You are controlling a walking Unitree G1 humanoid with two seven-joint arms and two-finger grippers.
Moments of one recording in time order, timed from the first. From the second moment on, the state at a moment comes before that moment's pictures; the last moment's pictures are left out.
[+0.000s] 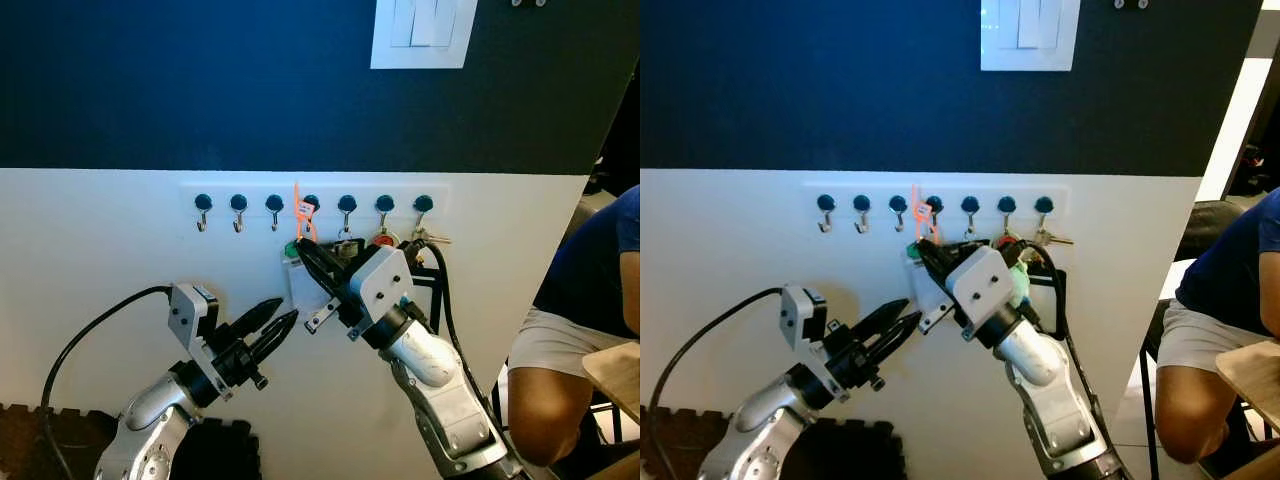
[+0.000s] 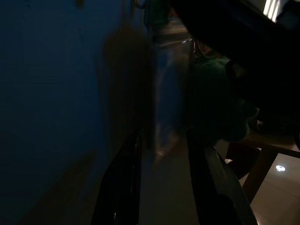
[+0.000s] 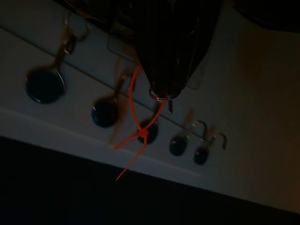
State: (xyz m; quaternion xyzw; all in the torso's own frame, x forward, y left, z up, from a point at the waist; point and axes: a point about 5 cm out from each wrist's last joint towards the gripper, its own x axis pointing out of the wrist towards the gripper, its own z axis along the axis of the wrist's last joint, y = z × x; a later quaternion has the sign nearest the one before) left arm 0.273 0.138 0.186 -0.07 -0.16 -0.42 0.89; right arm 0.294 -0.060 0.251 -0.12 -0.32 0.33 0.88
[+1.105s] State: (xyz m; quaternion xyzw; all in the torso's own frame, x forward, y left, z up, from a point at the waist) left arm 0.273 0.139 0.186 -0.07 -0.16 -0.42 0.89; right arm 0.308 -0.054 0.245 -0.16 -0.25 0.40 0.87
